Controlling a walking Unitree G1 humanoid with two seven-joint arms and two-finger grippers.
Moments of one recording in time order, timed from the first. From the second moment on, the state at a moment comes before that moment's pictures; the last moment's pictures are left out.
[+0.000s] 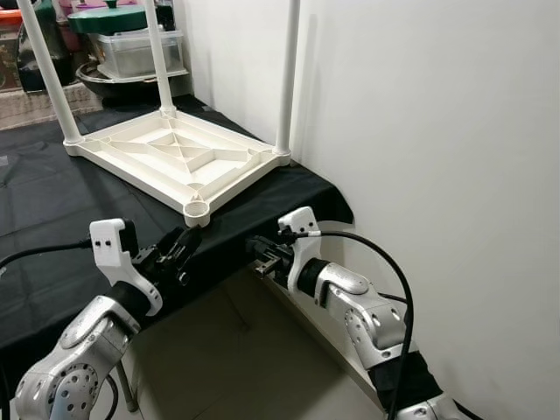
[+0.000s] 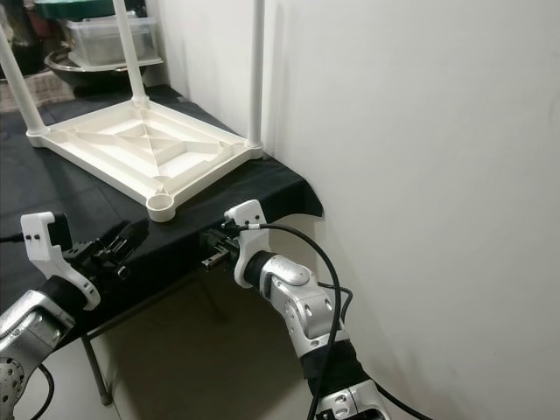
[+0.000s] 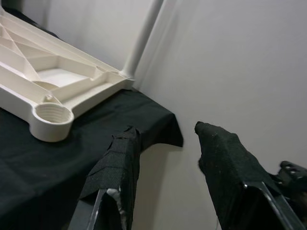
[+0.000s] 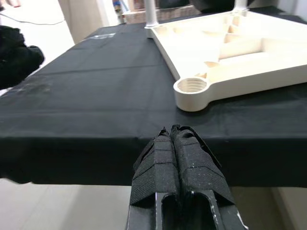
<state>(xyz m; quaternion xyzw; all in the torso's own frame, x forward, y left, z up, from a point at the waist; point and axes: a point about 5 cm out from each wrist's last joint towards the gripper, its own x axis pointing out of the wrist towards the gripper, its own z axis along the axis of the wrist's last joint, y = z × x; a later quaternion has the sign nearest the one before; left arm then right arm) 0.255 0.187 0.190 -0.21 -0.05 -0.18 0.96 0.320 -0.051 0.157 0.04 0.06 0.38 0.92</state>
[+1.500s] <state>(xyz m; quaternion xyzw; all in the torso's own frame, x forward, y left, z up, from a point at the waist) 0.239 0.188 0.162 -0.13 -0.01 -0.07 0.99 0.317 -0.055 0.150 -0.03 0.06 0.31 0.95</state>
